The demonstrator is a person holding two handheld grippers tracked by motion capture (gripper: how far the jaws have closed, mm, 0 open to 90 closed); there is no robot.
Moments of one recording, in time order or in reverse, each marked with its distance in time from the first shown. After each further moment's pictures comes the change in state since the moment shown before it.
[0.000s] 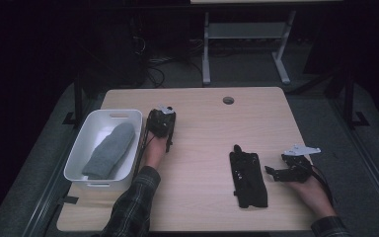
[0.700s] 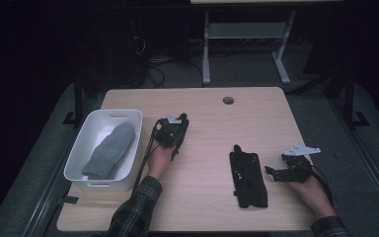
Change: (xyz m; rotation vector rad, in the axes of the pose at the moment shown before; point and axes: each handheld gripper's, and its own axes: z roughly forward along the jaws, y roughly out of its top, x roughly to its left) left arm -0.035 -0.017 -0.005 0.022 -0.169 0.040; right arm 0.000 0.000 0.000 0.000 0.000 -0.001
